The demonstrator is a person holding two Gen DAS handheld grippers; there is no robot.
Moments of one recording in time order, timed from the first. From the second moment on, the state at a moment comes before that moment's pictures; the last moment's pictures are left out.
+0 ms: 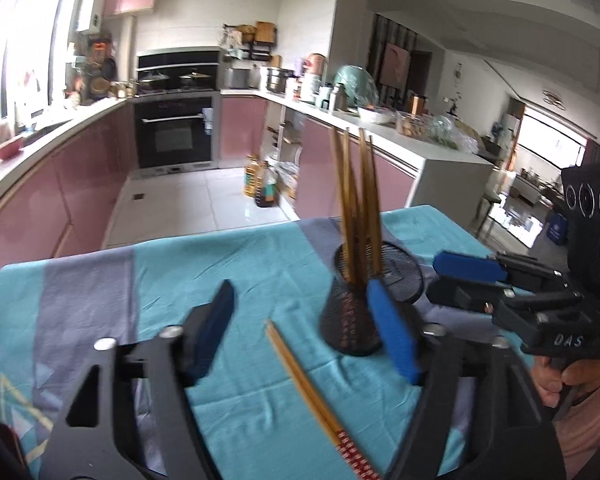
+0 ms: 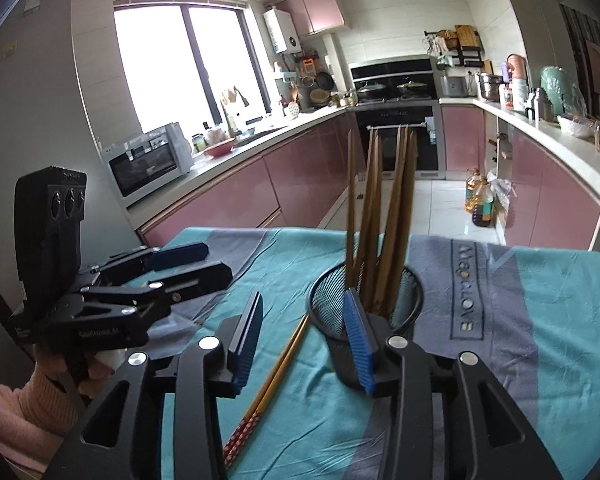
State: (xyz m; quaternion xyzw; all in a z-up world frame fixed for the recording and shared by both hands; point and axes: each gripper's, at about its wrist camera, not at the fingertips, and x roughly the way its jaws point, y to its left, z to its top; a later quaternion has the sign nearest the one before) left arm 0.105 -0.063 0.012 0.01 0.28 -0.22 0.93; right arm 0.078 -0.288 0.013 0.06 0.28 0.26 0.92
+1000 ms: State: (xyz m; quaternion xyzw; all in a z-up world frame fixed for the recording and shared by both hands) left arm 0.088 -0.030 -0.083 0.01 0.38 -0.14 0.91; right arm 0.078 -0.218 -0.076 0.02 0.41 0.25 0.88
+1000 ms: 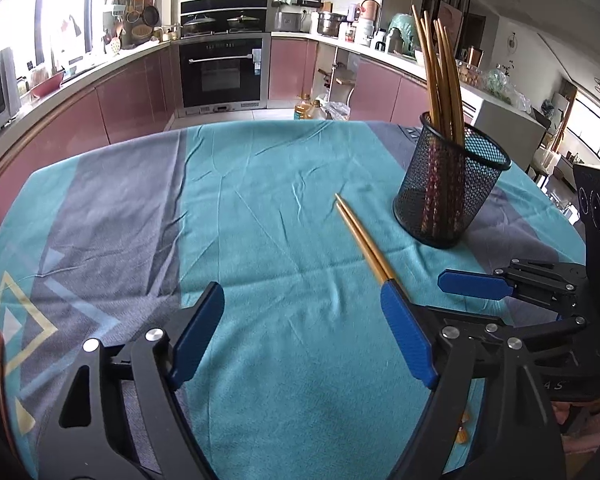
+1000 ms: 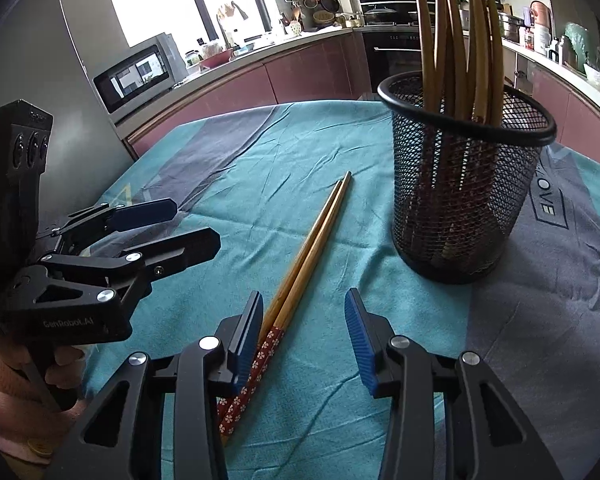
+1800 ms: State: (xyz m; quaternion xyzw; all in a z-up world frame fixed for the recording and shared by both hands) left arm 0.093 -0.045 -0.100 0.02 0.40 -0.16 0.90; right arm 0.082 -0.219 -0.084 0.01 0.42 0.24 0.87
